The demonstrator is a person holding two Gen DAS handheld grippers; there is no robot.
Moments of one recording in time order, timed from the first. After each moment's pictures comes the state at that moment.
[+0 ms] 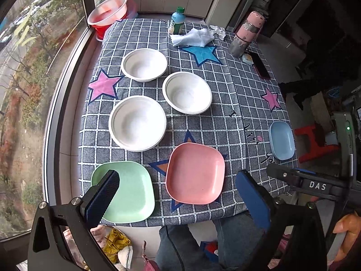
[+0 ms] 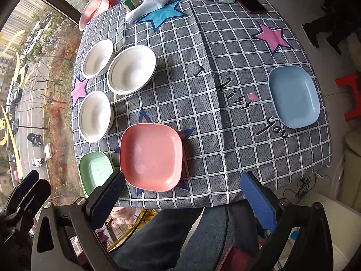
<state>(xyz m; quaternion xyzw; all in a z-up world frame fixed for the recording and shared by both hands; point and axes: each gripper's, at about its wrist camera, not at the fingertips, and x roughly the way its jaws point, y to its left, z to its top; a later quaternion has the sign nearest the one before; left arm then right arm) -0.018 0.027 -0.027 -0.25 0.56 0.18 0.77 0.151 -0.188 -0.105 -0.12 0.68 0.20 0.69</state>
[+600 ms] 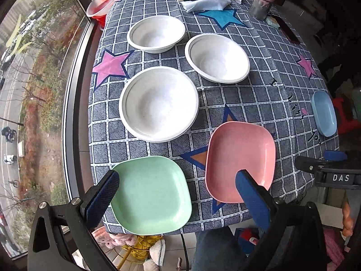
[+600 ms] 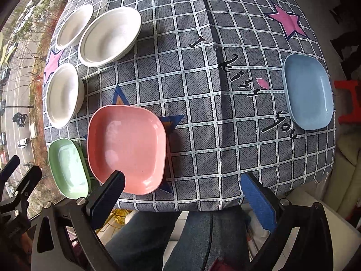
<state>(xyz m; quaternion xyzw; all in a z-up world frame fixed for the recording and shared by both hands) -0.004 0.039 -0.123 -0.17 0.64 0.19 0.72 0.157 -0.173 -0.190 -0.20 0.72 0.17 0.64</state>
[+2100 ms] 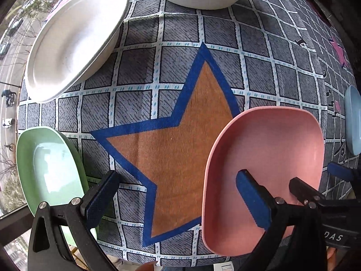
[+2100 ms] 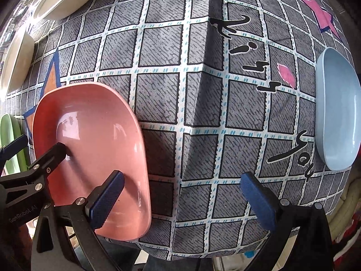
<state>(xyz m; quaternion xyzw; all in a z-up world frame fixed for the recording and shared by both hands) 0.031 -0.015 -0.289 -0.24 0.66 0.24 0.66 0.181 -0.205 -0.309 -0.28 0.71 0.22 0.61</state>
